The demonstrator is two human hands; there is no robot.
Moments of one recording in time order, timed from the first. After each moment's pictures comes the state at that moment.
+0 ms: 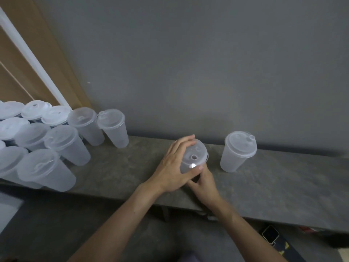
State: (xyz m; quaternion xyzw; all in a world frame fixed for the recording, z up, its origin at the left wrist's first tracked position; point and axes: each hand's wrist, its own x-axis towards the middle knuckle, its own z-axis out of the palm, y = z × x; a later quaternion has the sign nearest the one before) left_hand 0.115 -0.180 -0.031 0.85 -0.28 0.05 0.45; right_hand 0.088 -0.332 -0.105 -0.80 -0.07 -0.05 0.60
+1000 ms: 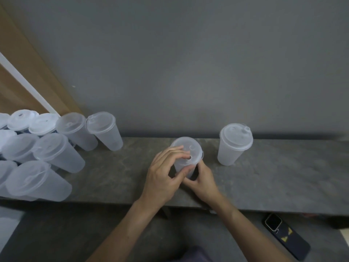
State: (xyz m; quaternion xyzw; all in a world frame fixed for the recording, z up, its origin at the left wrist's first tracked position) left_hand 0.091 -0.177 -0.038 0.83 -0.27 0.23 0.44; right_hand 0.088 -0.334 -0.107 -0.80 -0.04 -0.04 0.59
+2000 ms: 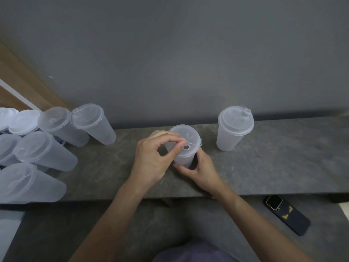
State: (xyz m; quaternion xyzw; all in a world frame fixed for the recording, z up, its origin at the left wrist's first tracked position) left_hand 0.114 -0.169 -0.006 0.84 -0.22 0.11 0.49; right_hand 0.094 -0.336 -0.116 -0.82 -0.03 -0.05 0.57
